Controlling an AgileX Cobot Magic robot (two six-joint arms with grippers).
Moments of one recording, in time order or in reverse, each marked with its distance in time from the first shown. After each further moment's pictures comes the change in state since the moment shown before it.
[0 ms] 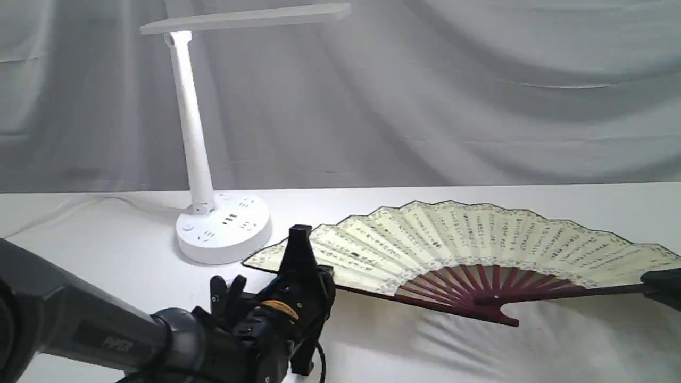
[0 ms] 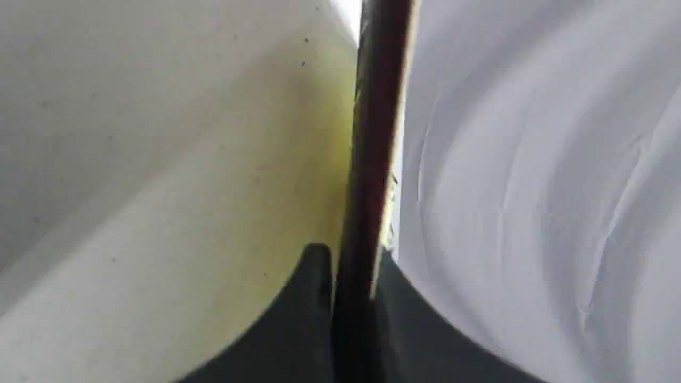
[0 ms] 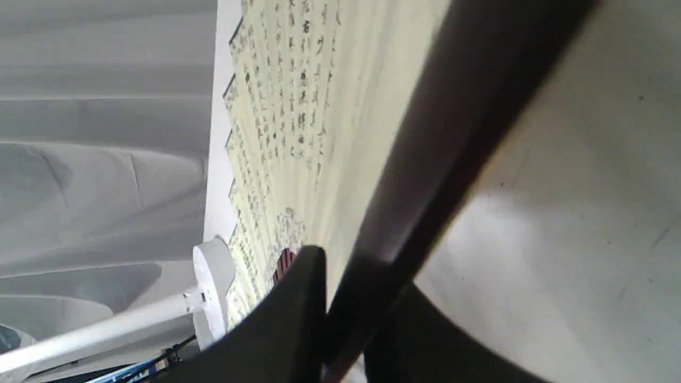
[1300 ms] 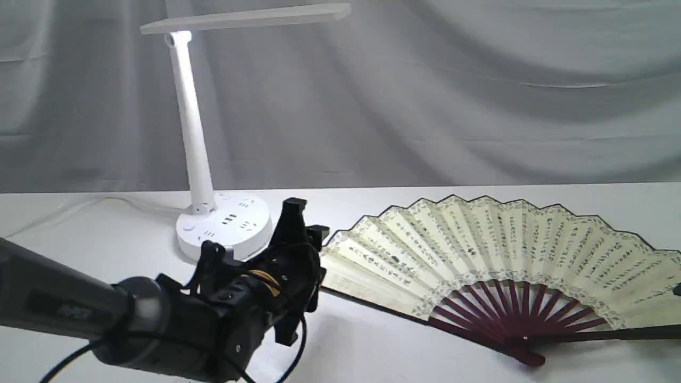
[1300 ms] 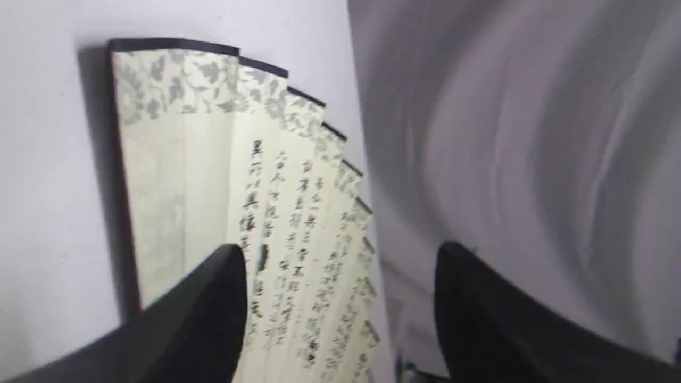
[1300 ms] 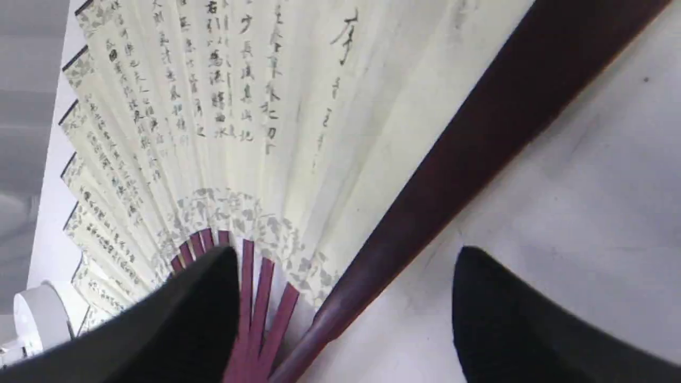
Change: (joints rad) left arm 0.072 -0.068 -0.002 0.213 0.070 -0.018; right arm -0.012 -0.101 0.000 -0.277 -0.194 0.129
